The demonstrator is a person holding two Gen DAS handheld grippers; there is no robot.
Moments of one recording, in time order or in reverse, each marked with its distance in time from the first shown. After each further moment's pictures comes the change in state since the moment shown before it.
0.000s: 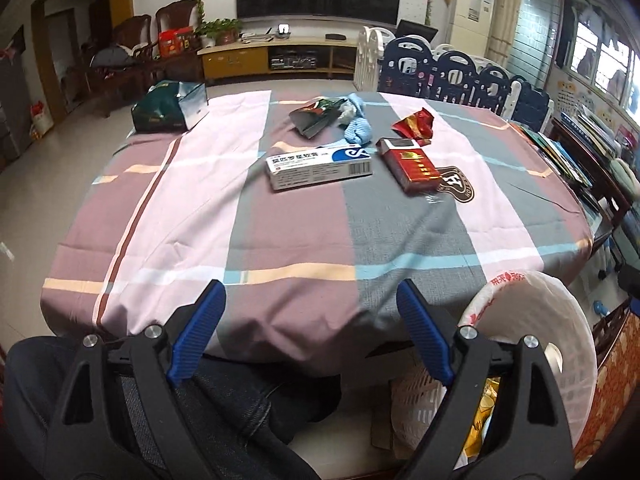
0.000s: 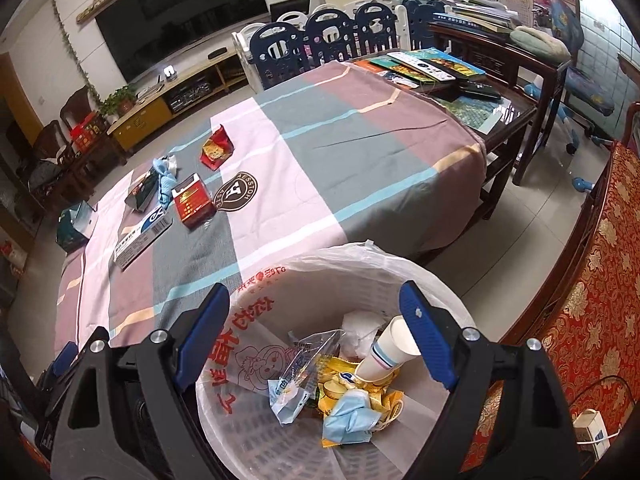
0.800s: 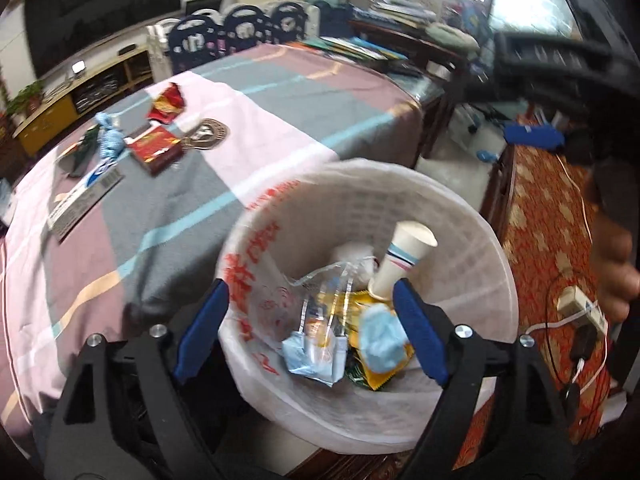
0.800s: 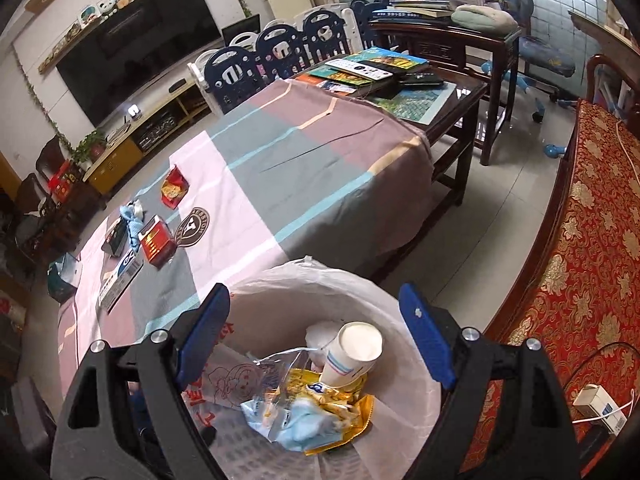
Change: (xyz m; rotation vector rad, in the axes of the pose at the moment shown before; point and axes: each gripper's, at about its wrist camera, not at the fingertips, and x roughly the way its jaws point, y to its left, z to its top) left arm -0.021 -0.128 -0.053 0.525 0.088 -0.472; right arm -0.016 -0.058 0.003 0.165 -0.054 -0.049
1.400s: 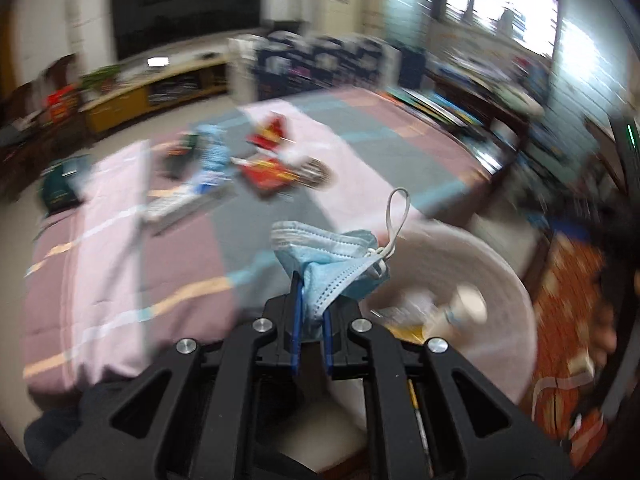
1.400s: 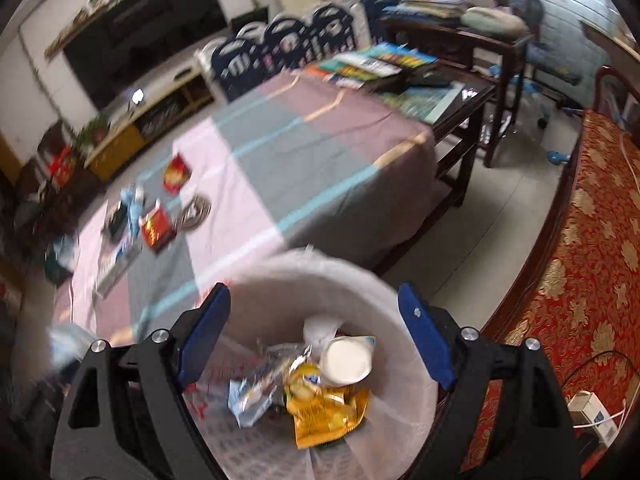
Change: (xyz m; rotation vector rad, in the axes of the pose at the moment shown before) left arm -0.053 0.035 0.012 -0.105 -0.079 0.128; right arm -0.006 -0.004 0.001 -0.012 -0.005 -0.010
